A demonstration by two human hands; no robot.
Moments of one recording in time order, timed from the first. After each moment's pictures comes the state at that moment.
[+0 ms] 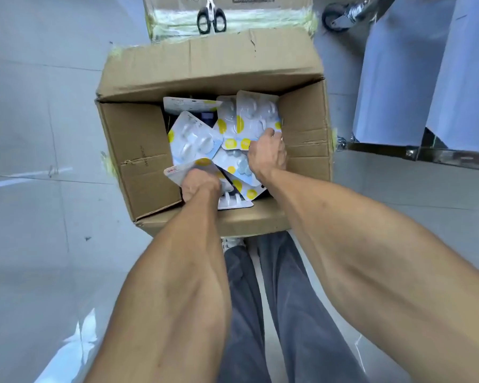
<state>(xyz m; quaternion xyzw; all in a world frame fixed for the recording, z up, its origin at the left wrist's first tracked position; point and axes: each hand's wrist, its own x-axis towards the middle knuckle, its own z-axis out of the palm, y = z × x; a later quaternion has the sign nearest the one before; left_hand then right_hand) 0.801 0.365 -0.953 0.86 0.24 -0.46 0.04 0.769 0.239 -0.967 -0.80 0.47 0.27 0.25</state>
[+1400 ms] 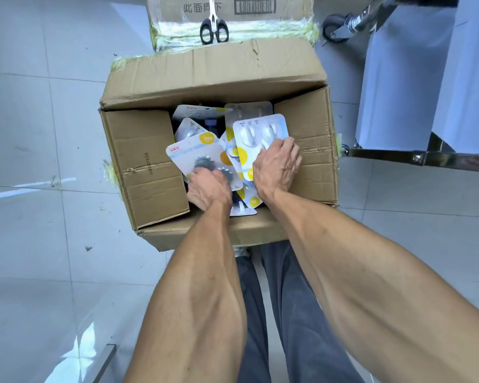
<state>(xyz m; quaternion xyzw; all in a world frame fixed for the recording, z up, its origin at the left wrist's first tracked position) 0.782 0.354 -0.969 0.94 0.17 -0.29 0.03 0.744 0.252 -0.979 -0.86 0.48 0.09 0.12</state>
